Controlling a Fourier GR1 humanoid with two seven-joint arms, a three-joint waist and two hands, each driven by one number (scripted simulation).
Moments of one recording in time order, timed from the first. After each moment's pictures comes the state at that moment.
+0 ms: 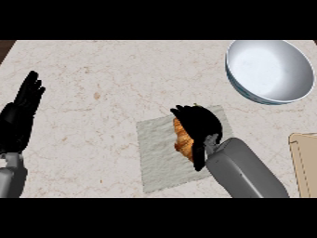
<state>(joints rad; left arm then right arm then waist) -0.16 0.29 0.10 -1.55 0.01 0.09 0.14 -0.51 -0.12 0.50 -1.33 0.77 0.58 0.52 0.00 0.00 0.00</state>
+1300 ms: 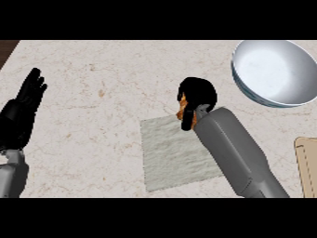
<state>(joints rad) -0.19 0.26 0.12 -1.55 -0.02 0.04 0.15 -0.75 -0.01 0.25 -0.95 0.88 0.25 0.61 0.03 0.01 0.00</state>
